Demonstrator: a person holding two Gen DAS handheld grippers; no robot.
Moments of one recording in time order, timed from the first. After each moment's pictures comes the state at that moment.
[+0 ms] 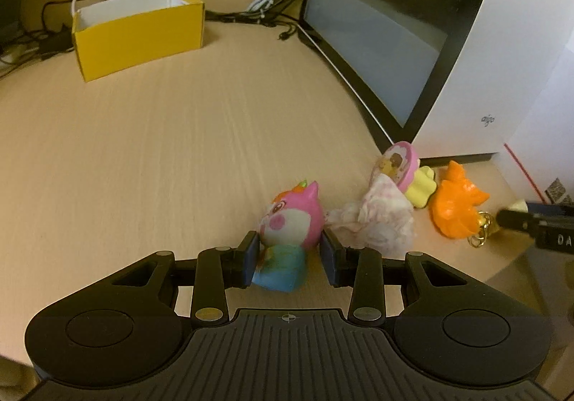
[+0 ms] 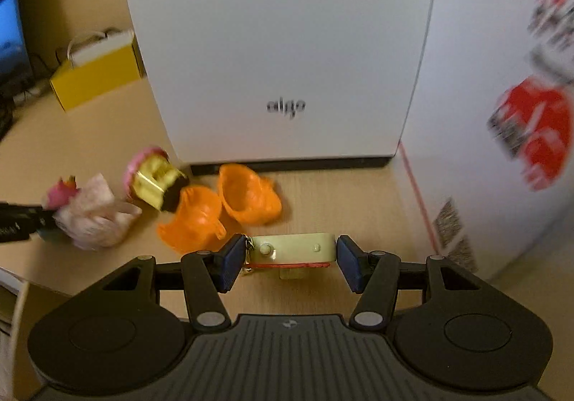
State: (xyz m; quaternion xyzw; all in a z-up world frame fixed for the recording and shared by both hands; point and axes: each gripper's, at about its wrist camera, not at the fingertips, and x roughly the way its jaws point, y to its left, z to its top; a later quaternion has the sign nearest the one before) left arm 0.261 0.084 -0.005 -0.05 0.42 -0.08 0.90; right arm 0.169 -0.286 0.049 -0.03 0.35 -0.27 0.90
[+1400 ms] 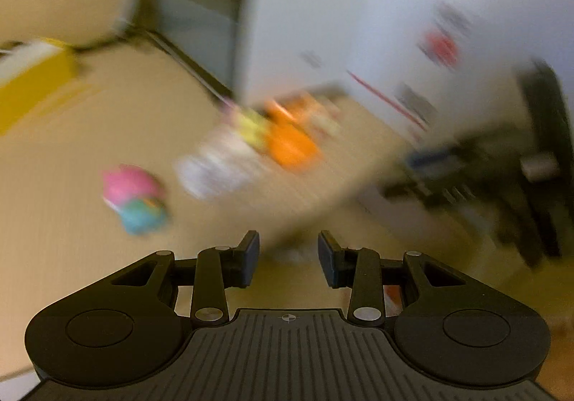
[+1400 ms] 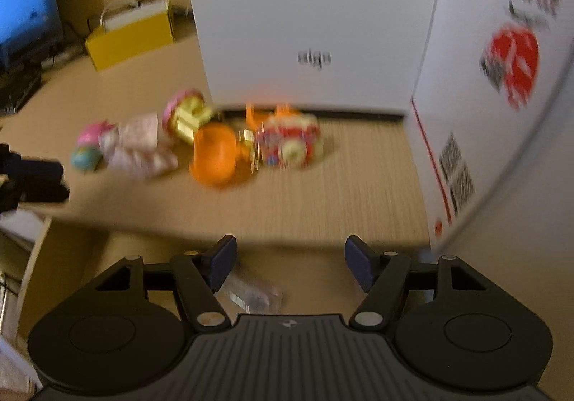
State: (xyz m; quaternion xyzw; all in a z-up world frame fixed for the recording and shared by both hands) left arm 0.194 0.034 0.020 0.04 0.42 -0.29 0.86; right arm 0.118 -0.269 0.039 -0.05 0.41 -0.17 0.89
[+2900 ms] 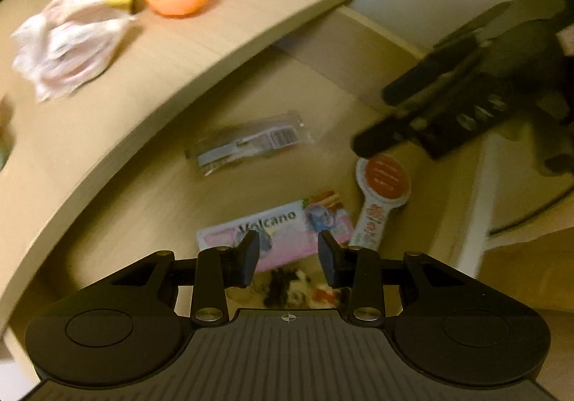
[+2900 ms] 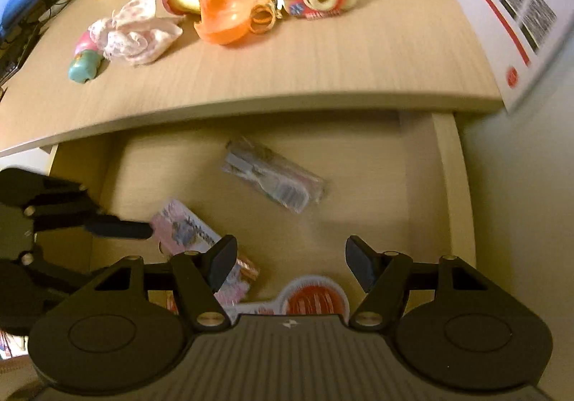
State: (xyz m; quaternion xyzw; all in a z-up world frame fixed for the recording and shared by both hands) left arm 0.205 -0.032 -0.079 0.15 0.52 -0.34 0.77; right arm 0.089 -0.278 -0.017 0.03 0.53 -0.10 0.84
